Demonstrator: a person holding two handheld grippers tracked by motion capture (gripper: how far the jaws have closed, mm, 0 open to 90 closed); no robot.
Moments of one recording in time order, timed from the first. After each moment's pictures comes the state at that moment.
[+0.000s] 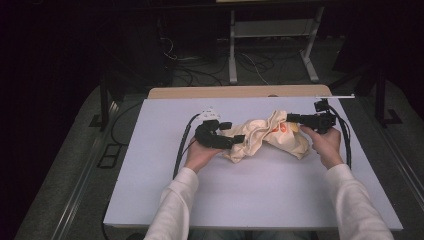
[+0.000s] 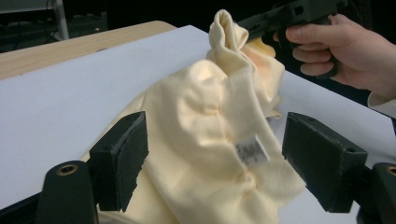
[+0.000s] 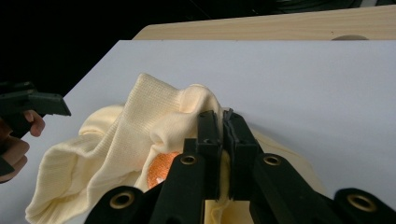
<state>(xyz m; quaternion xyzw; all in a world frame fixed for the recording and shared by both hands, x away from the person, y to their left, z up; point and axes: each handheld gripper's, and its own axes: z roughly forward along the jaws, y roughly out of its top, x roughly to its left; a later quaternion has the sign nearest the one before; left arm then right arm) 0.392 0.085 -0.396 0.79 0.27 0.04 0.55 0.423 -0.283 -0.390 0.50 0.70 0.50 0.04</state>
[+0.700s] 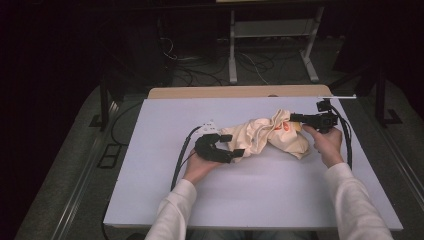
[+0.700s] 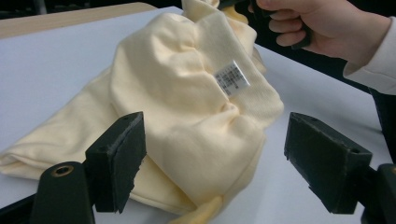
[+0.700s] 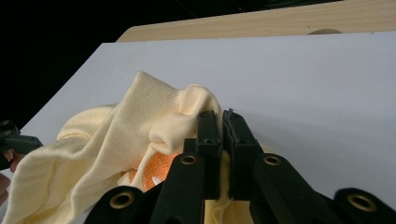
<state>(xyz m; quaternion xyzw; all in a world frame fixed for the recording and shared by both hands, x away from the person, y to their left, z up) 0.370 0.087 -0.421 0.80 0.25 0.02 0.55 0.431 -0.293 -0.399 0.53 0.69 0.50 0.05</state>
